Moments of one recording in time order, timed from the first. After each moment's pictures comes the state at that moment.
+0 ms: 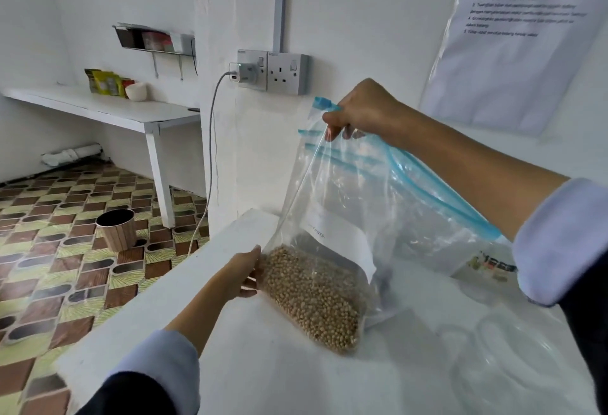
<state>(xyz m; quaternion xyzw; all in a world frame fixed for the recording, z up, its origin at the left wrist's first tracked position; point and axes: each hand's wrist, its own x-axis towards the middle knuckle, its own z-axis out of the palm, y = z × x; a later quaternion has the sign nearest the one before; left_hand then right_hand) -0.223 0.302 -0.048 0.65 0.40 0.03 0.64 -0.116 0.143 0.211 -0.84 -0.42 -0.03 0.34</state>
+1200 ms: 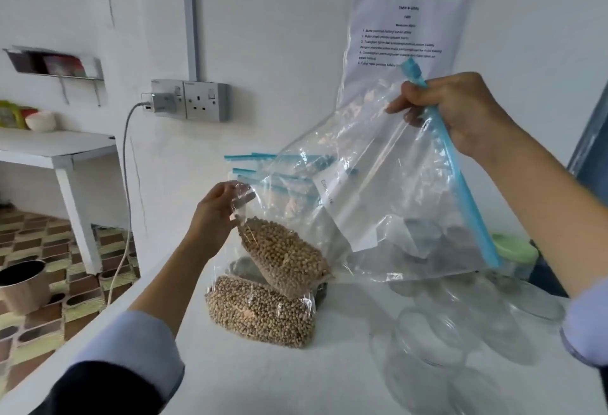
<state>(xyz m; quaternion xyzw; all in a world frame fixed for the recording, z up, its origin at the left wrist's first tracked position) -0.149 0.264 0.061 0.54 0.02 0.27 0.80 -0.091 -0.046 0.255 -0.72 -0.30 -0.11 0.62</state>
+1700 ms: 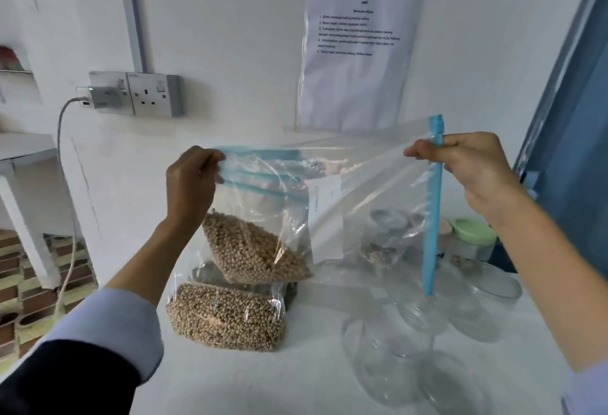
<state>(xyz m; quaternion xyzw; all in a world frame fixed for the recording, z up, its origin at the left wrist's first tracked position) -0.112 0.243 0.100 0.74 -0.06 0.61 0.29 -0.083 -0.116 0.189 -0.74 -0.17 -0.14 0.63</state>
